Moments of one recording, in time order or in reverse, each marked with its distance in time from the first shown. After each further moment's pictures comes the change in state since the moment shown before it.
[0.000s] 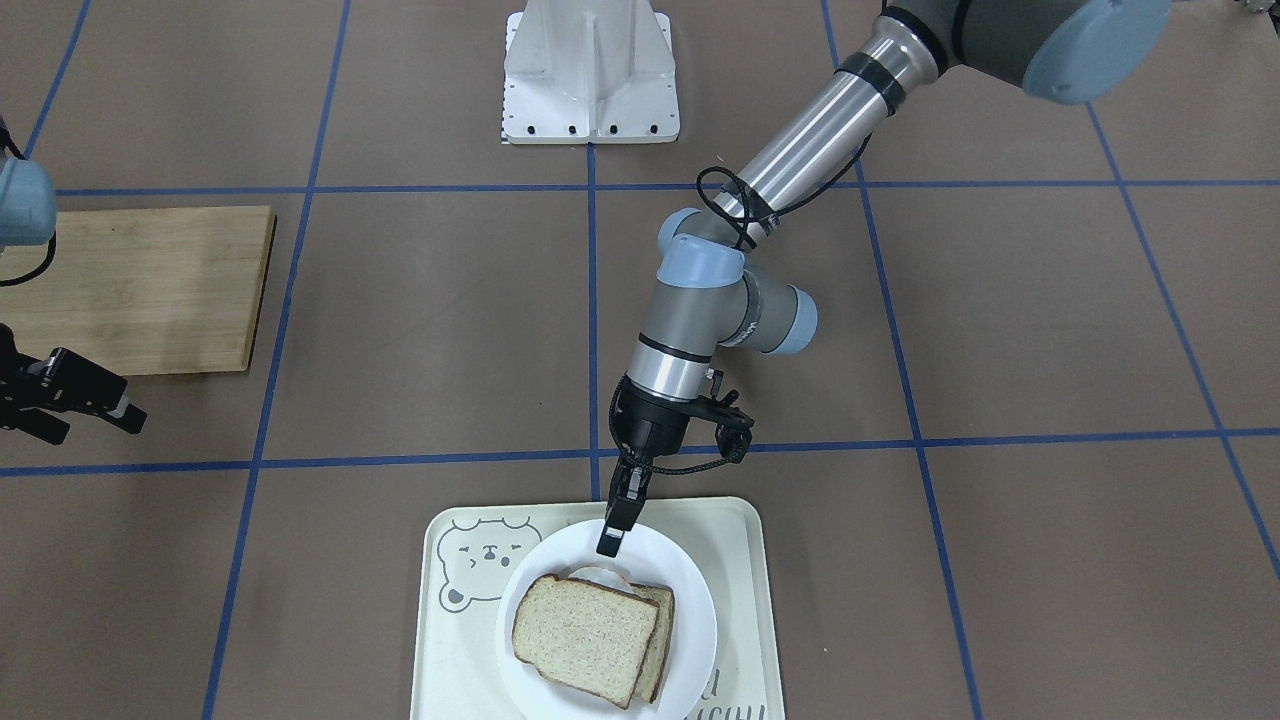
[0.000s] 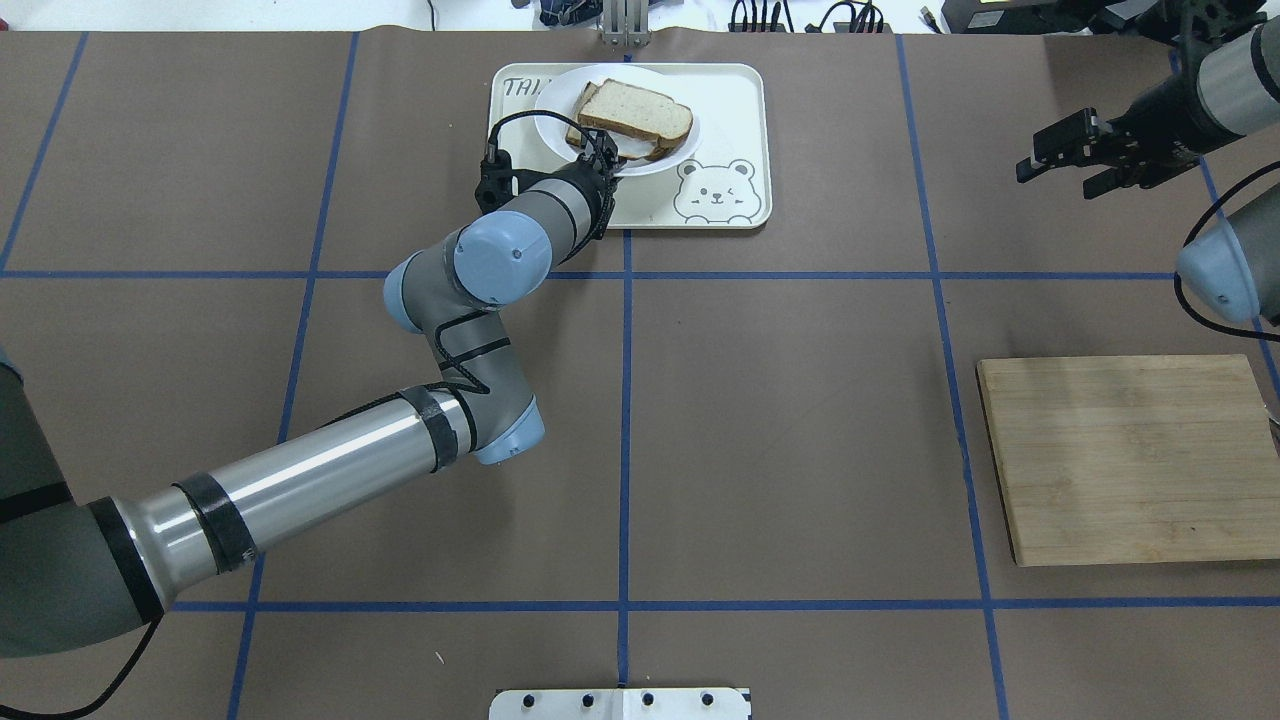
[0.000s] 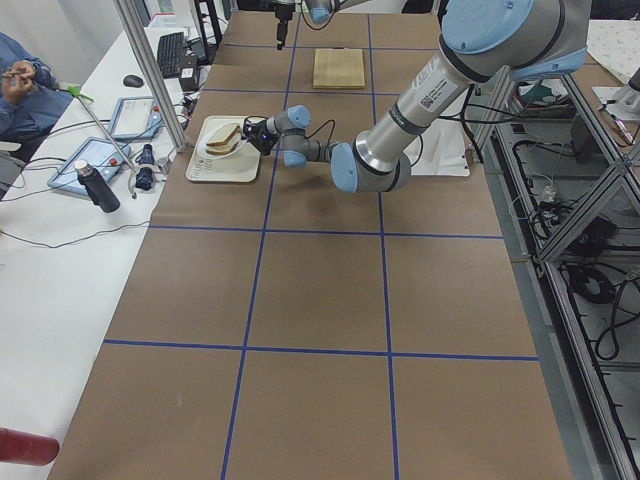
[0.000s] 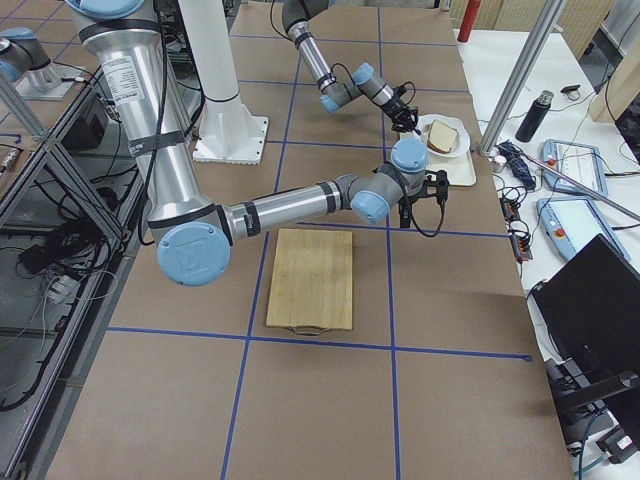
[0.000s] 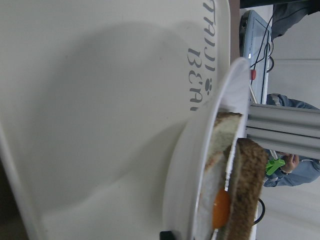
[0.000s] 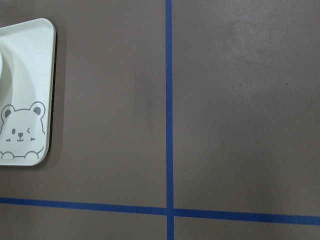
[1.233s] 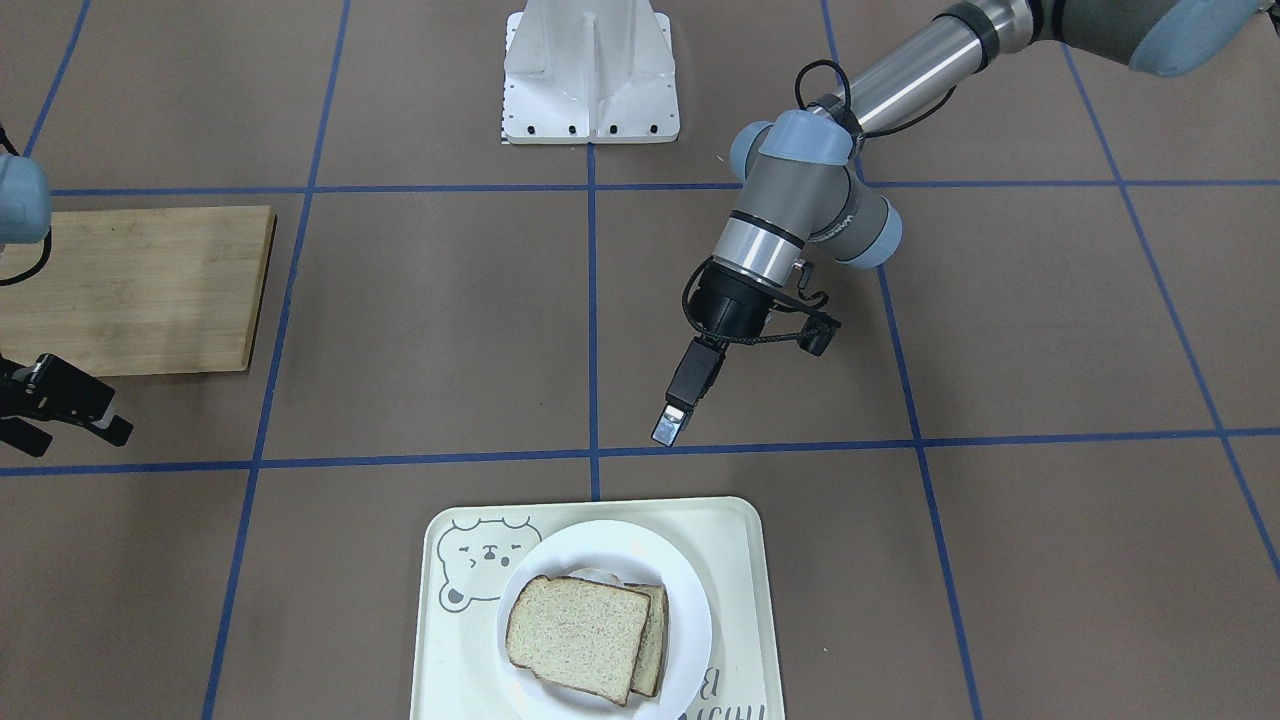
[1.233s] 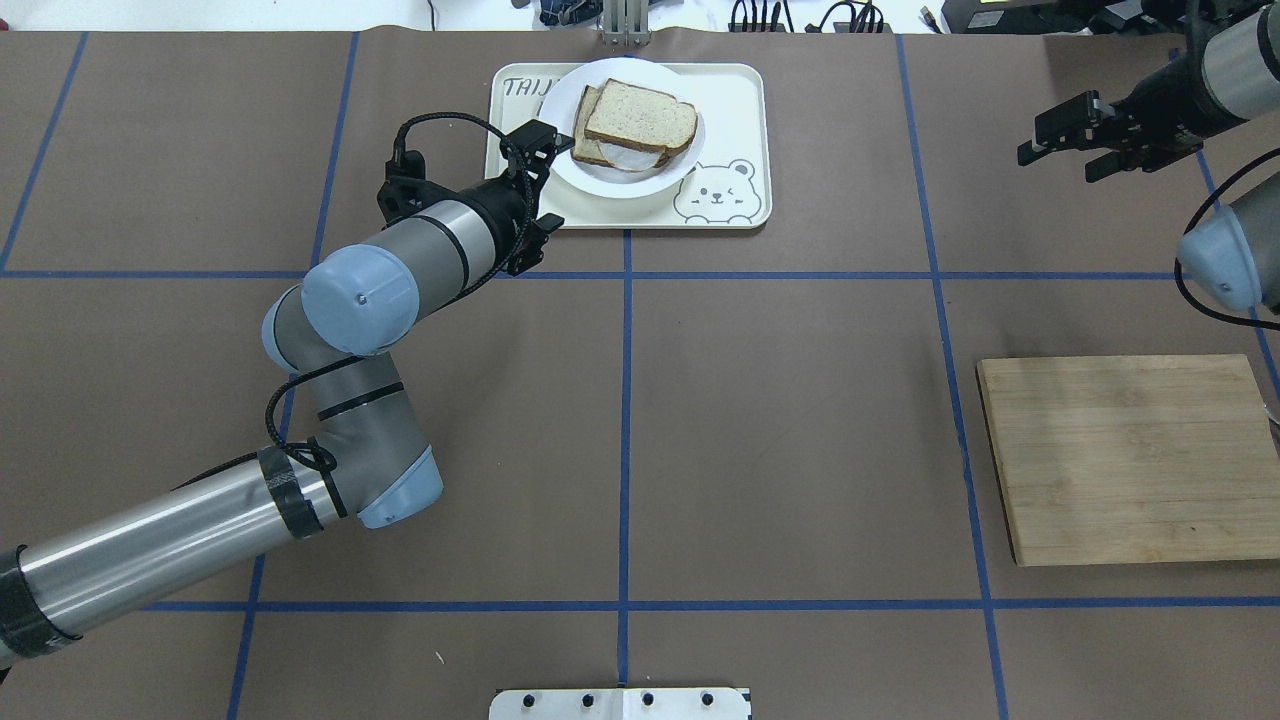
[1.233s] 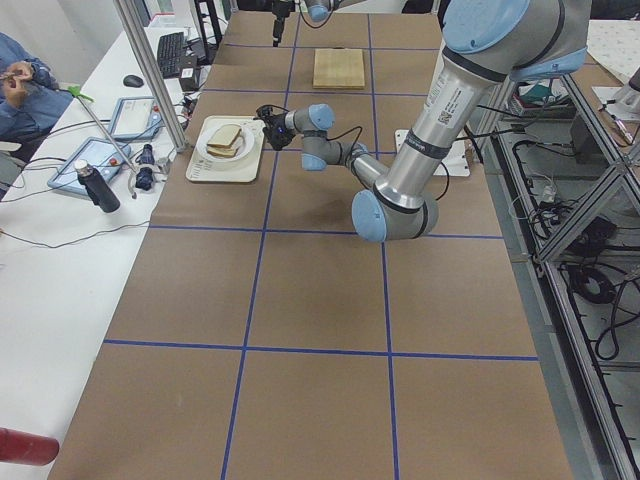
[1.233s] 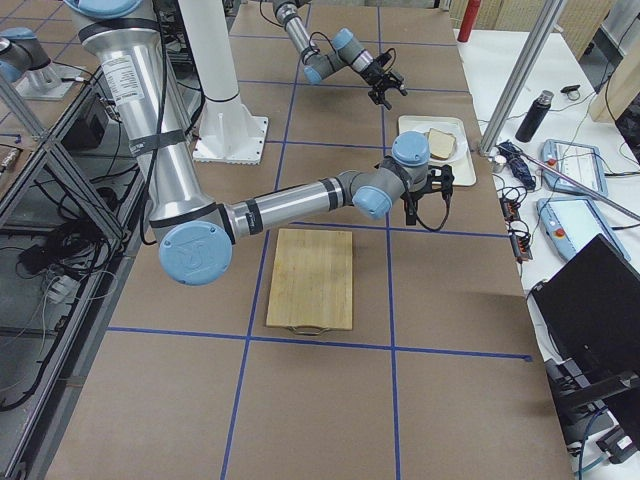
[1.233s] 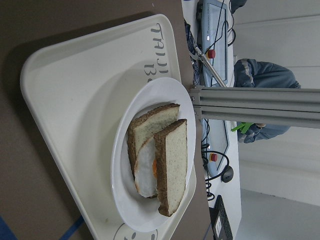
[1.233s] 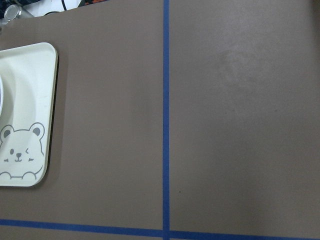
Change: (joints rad) left arm 0.000 0.361 -0.615 0.124 -0.020 0.341; right arm 0.011 0.012 0.011 -0.006 -0.075 -0.002
